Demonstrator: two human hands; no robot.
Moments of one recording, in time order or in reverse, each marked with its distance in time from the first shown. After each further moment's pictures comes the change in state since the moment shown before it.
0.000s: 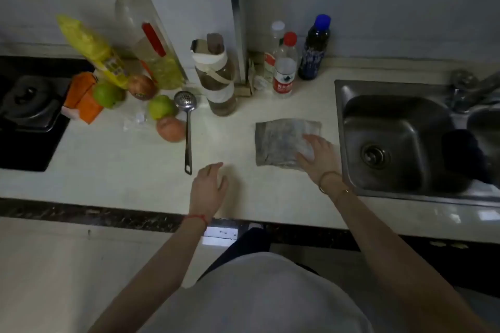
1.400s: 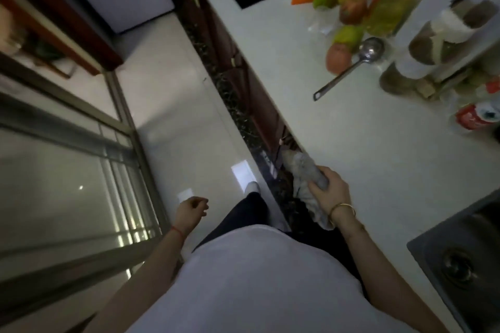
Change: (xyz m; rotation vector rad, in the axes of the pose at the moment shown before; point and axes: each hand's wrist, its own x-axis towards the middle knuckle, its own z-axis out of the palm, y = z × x) left_hand -0.364 -0.022 0.098 -0.860 0.405 -1.313; right_hand -0.125 -0.048 0.065 -0.126 -0.766 -0.431
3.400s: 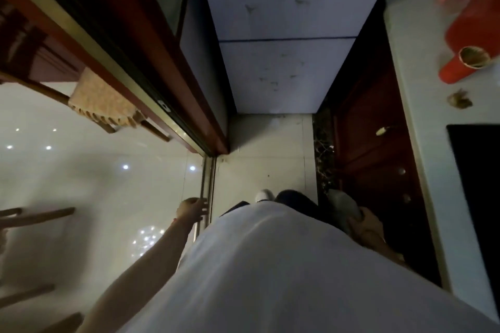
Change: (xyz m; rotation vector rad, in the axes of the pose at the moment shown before) left_hand 0.766 0.380 -0.717 -0.638 0.207 -0.405; right_hand 0.799 -0.821 0.368 -0.419 -0.318 0.141
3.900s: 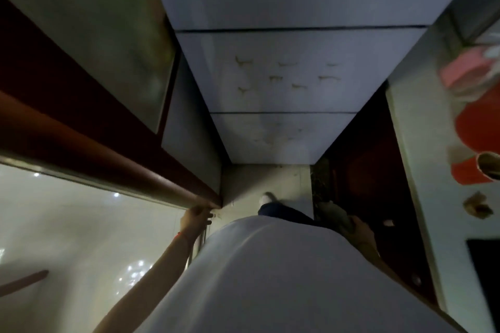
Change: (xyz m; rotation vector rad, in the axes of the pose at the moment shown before) left_hand 0.122 0.240 0.046 0.030 0.052 0.146; right_hand 0.167 -0.200 -0.084 -0.068 0.068 -0.151
